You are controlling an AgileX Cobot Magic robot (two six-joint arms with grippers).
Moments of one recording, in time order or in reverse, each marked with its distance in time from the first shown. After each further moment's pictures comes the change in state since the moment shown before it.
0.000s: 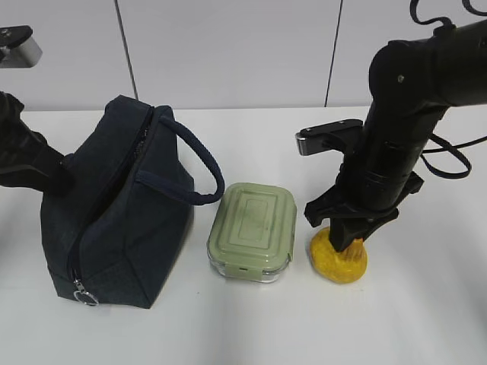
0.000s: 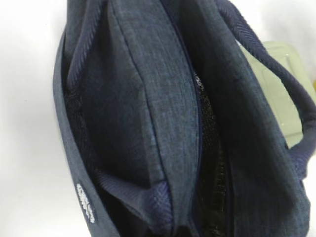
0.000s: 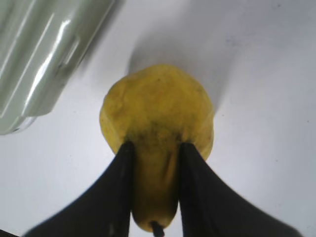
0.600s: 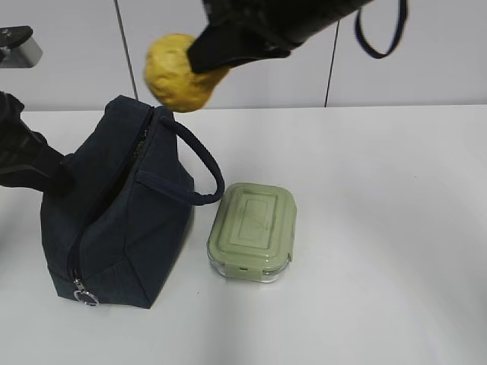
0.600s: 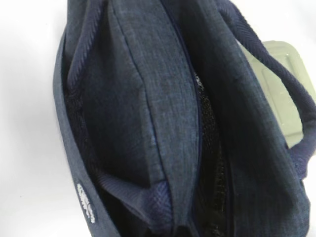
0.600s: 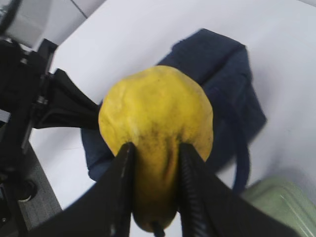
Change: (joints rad) left arm 0.000 0.000 0.000 0.002 0.000 0.000; right arm 0.089 -0.174 -0.306 0.649 -0.110 -0.507
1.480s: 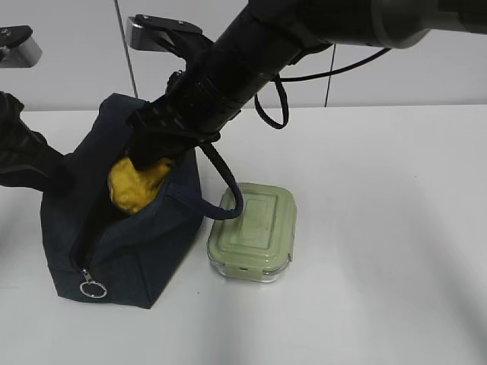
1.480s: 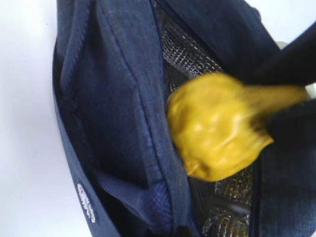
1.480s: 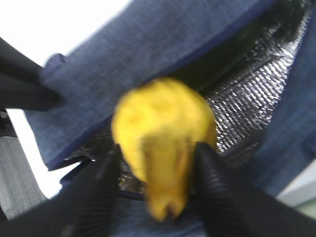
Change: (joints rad) left arm 0.000 0.000 0.000 0.001 -0.001 0.000; right arm 0.109 0.354 -0.201 -0.076 0.064 0.042
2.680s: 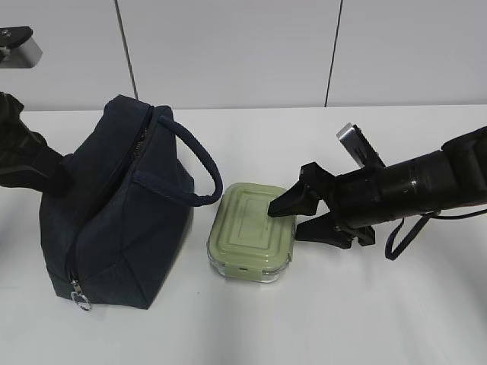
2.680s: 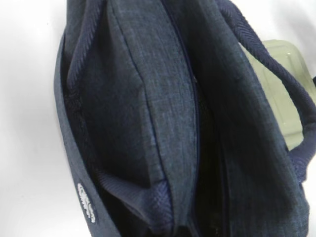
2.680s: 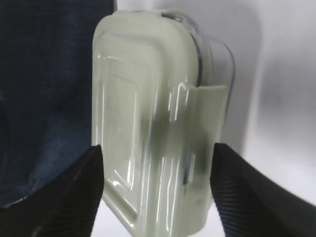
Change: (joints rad) left arm 0.000 0.000 0.000 0.005 0.000 0.000; right arm -0.419 -0.083 0.819 0.935 -0.117 -0.486
